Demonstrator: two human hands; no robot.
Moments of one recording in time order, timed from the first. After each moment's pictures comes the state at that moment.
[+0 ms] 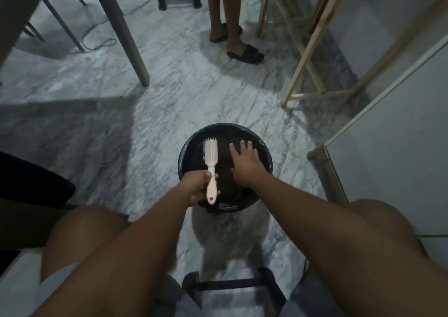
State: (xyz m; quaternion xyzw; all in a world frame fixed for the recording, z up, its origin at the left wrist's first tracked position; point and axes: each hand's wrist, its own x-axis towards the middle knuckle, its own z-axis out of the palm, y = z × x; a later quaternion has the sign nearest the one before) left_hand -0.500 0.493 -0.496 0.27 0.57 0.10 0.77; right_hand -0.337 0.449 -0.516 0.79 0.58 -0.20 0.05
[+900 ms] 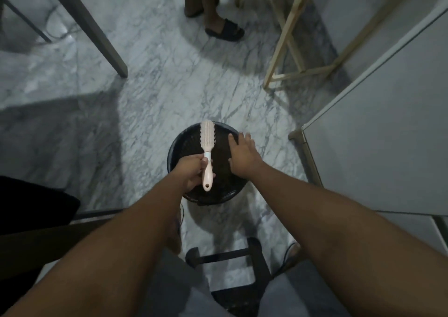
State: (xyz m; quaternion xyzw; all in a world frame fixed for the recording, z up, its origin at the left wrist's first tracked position) left_hand -0.439 0.516 -0.402 0.31 0.60 0.04 0.74; right_hand -0.287 0.440 -0.425 0.81 0.52 -0.26 0.03
